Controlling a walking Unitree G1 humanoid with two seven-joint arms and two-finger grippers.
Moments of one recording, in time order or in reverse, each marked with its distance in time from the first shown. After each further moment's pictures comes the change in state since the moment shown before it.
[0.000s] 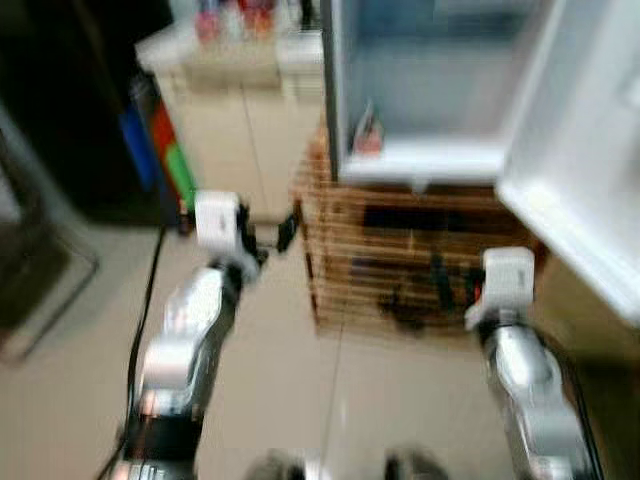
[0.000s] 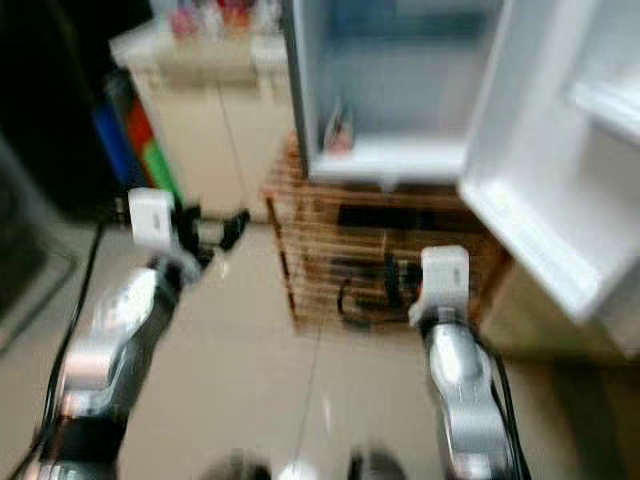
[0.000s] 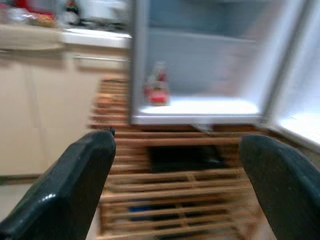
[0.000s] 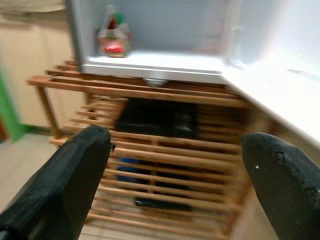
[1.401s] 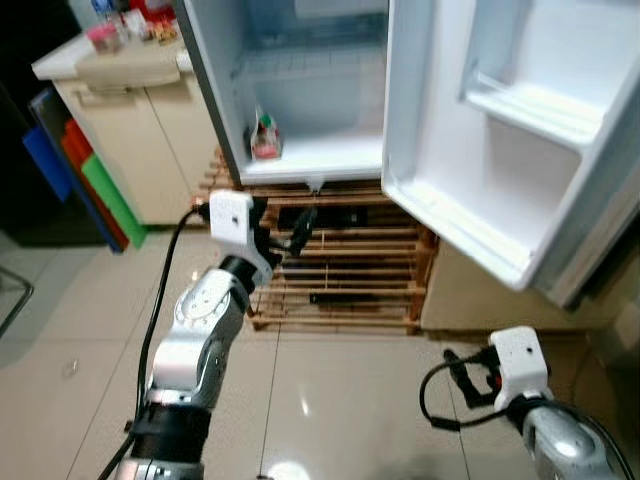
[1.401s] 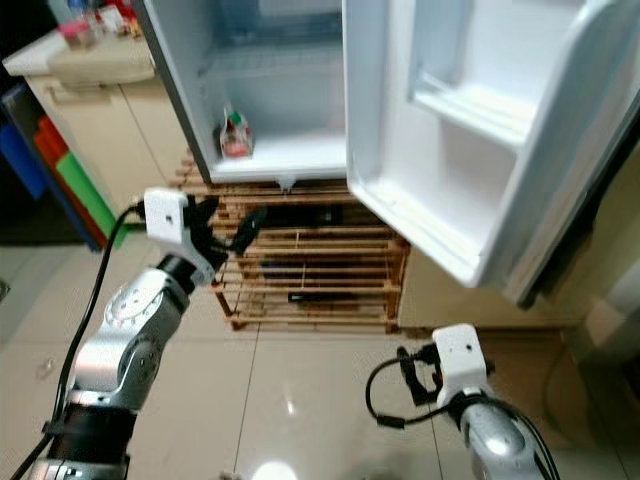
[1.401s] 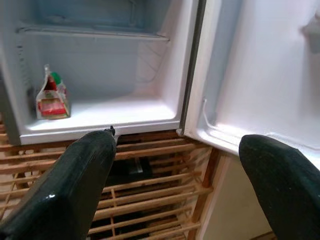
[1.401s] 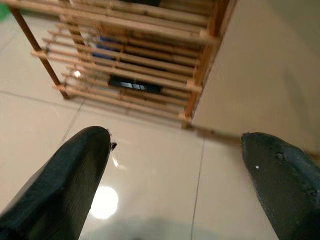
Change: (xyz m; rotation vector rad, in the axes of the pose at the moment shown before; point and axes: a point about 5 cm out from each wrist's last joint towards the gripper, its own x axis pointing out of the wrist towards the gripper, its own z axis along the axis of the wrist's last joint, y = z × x) left arm 0.004 -0.007 -0.010 -0.026 0.022 -0.052; right arm -0.060 -0.034 -0.072 -0.094 0.476 0.125
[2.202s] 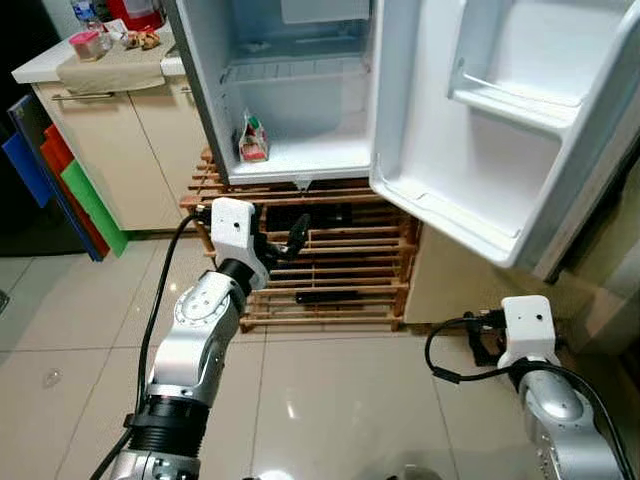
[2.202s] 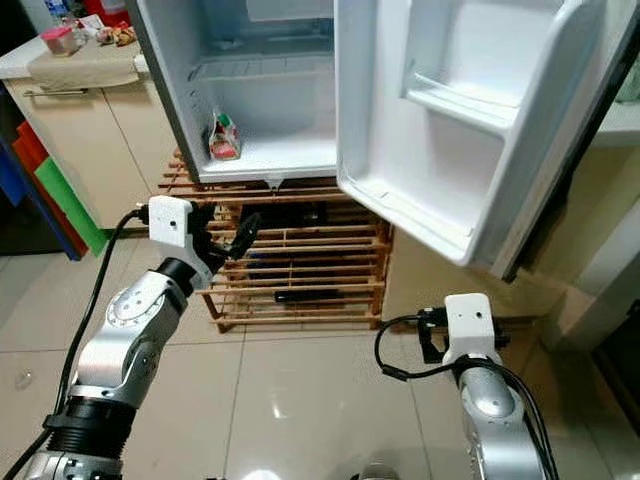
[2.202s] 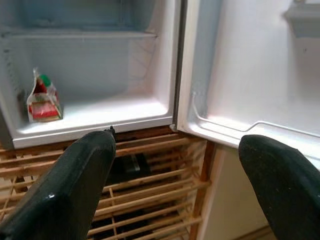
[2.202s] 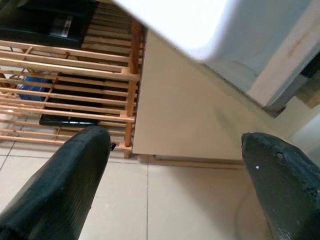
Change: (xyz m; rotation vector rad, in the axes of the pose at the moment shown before) left arm 0.002 0.008 -0.004 0.075 0.009 0.013; right arm 0.018 -0.012 0.037 0.001 -0.140 -0.220
